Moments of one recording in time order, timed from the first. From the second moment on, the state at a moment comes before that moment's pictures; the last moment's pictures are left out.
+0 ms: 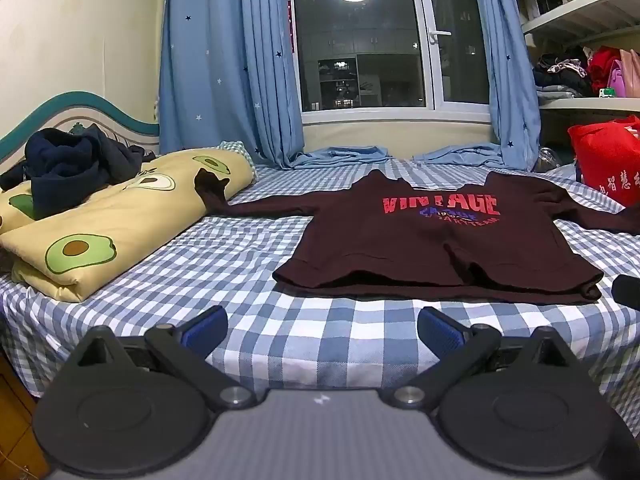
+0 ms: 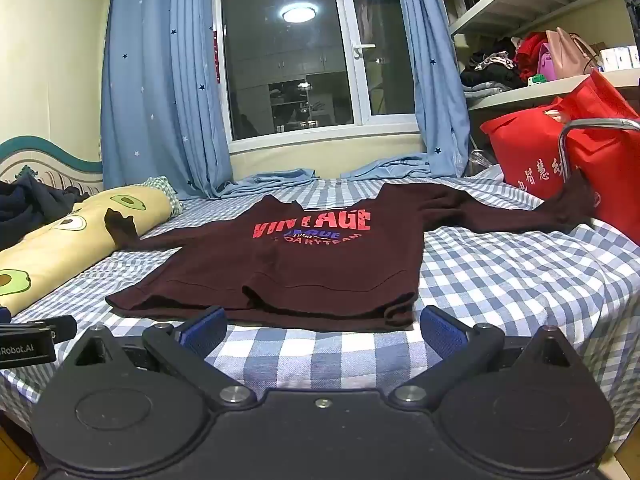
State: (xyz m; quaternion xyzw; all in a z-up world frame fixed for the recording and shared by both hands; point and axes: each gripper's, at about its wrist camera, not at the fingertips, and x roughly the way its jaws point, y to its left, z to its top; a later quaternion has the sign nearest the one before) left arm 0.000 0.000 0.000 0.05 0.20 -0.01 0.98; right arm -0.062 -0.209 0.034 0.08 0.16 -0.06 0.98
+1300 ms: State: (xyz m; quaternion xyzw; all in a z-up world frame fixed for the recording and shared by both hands) left arm -0.002 0.005 0.000 0.04 0.20 0.01 0.98; right arm -0.064 -0.208 0.033 0.08 0.17 -0.07 0.98
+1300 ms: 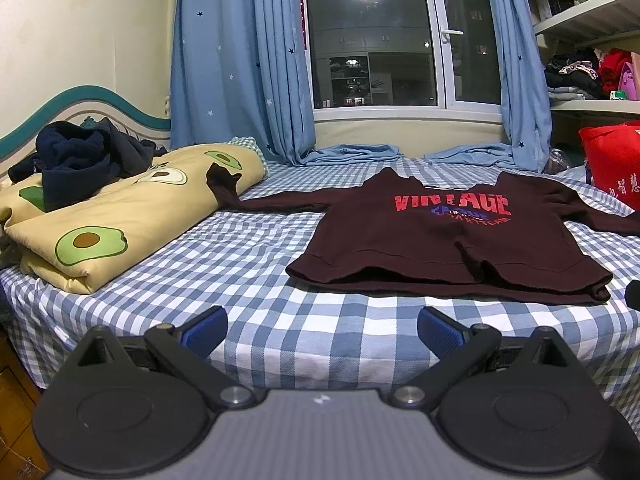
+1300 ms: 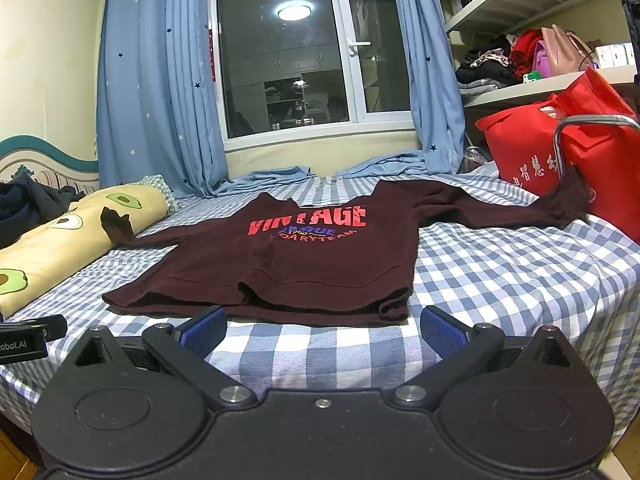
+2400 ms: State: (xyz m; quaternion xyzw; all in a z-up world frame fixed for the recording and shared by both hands) left arm -0.003 0.007 -0.001 0.04 0.20 0.01 0.98; right arm -0.065 -0.207 0.034 0.08 0.16 -0.07 0.98
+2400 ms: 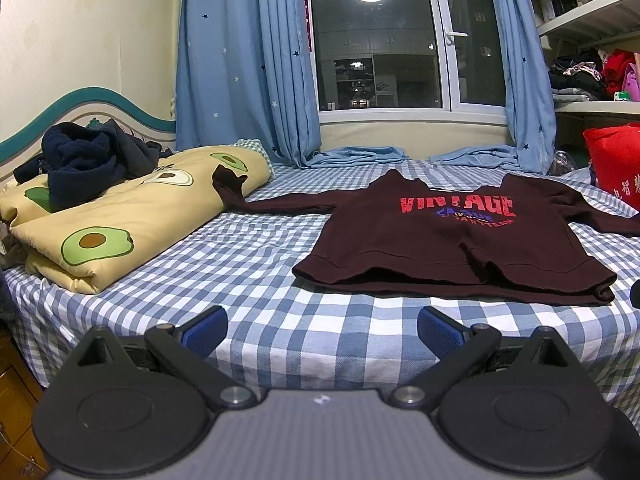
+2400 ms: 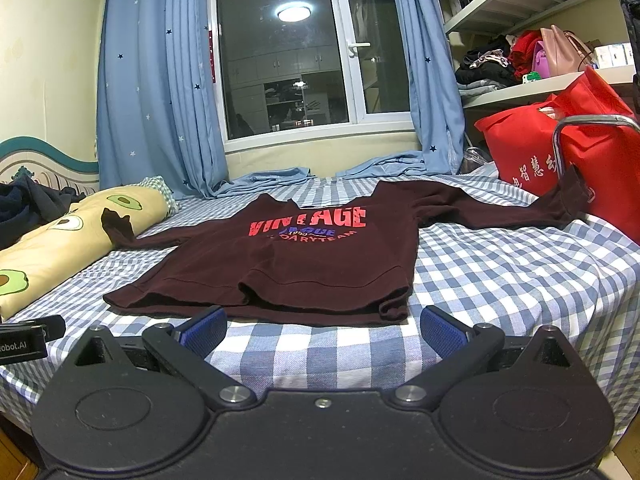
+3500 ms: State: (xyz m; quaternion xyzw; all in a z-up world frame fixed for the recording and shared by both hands) left arm -0.001 0.009 -0.008 0.04 0.22 0.02 0.97; right arm -0.061 -0.203 0.026 0.07 0.20 -0.09 0.97
